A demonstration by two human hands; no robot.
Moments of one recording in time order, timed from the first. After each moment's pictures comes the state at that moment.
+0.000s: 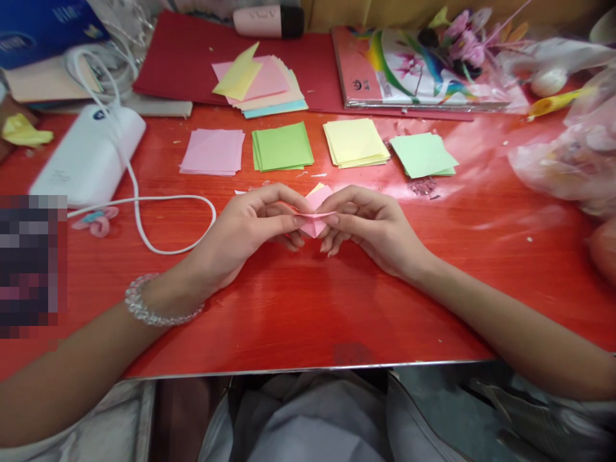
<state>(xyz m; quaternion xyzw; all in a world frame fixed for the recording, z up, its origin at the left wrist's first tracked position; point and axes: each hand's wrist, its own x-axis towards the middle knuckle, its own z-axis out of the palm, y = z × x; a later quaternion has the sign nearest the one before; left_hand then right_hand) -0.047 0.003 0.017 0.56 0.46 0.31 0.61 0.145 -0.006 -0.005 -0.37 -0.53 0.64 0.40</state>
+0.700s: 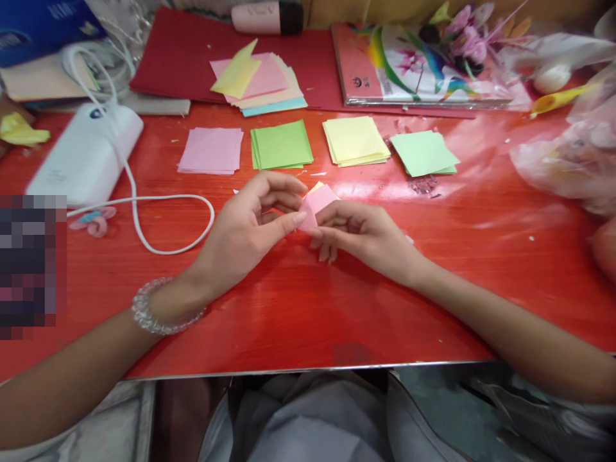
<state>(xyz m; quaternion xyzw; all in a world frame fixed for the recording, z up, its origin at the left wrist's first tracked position) -0.043 -0.003 0.014 0.65 0.48 0.37 0.46 0.141 -0.011 -0.003 -0.40 -0.61 0.60 0.33</state>
